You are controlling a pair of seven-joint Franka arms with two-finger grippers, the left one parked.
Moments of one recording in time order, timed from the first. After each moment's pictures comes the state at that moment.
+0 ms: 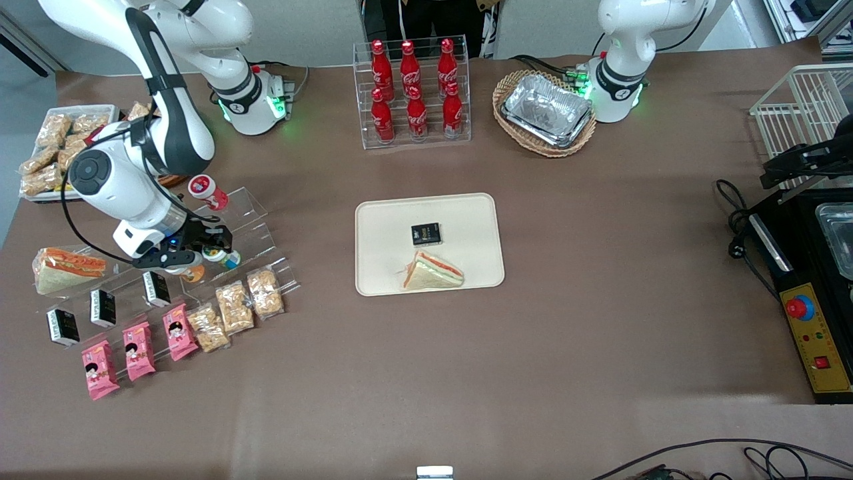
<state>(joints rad) -0.01 -0.01 0.04 -2.36 0.07 2.36 -0.05</state>
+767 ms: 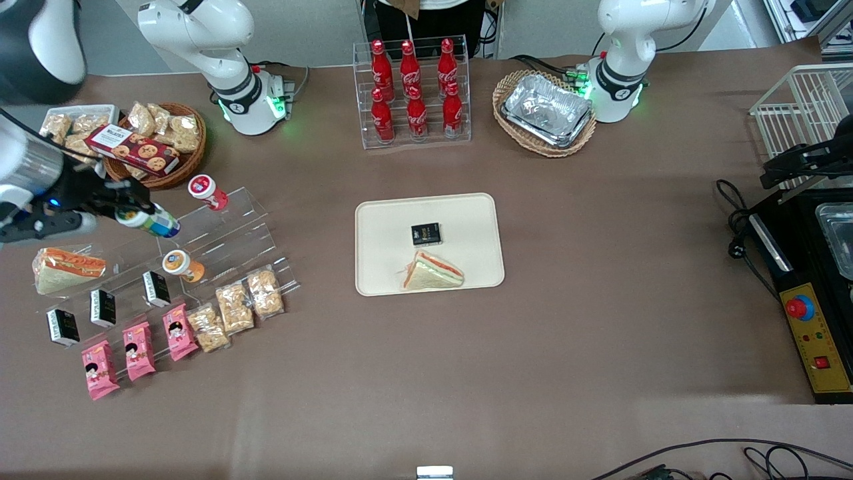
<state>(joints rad) -0.03 -0.06 0.00 -1.75 0.07 1.58 -0.15</state>
